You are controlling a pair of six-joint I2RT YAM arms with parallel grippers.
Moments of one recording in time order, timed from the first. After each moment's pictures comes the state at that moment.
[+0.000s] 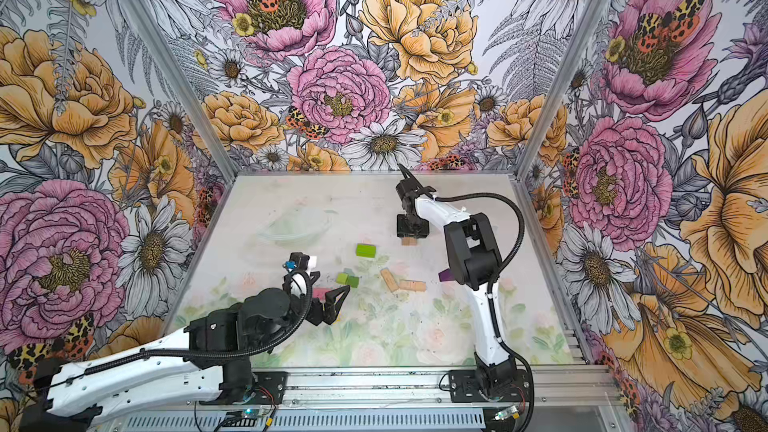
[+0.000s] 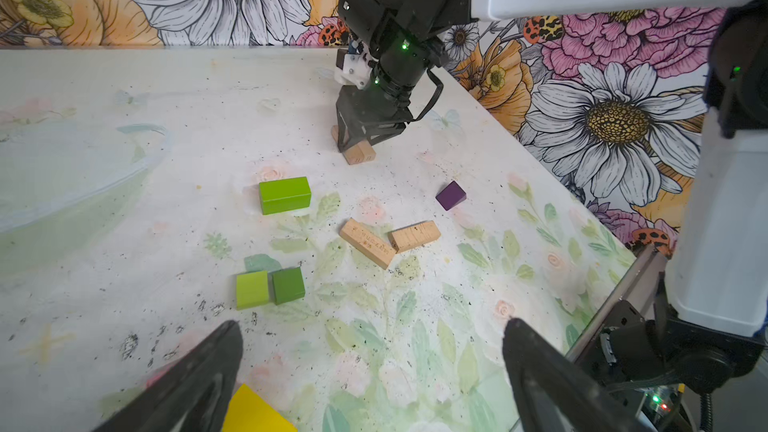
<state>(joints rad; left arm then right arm) -1.17 0.74 0.64 -0.31 -0.42 -0.49 0.37 2.24 1.77 -0.90 -0.05 0.38</state>
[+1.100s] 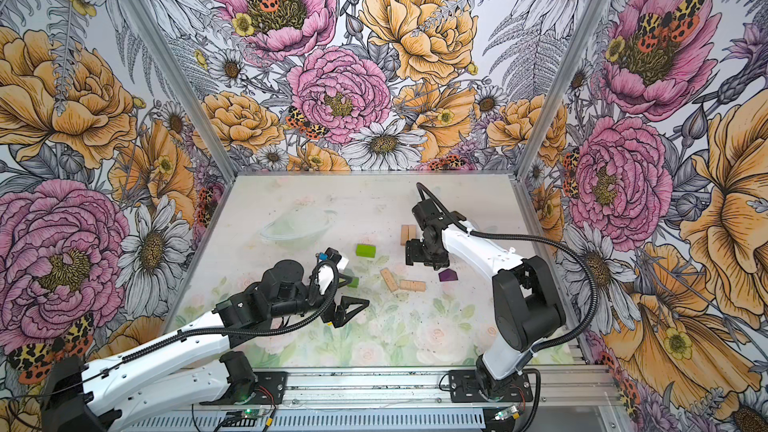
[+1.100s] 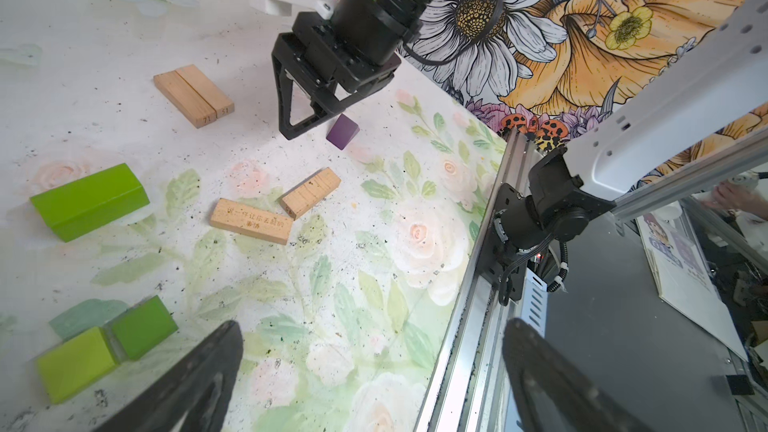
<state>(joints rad) -0.91 0.90 0.58 -0.12 0.26 -0.32 0.43 1.63 1.17 -0.89 -0.11 0.44</state>
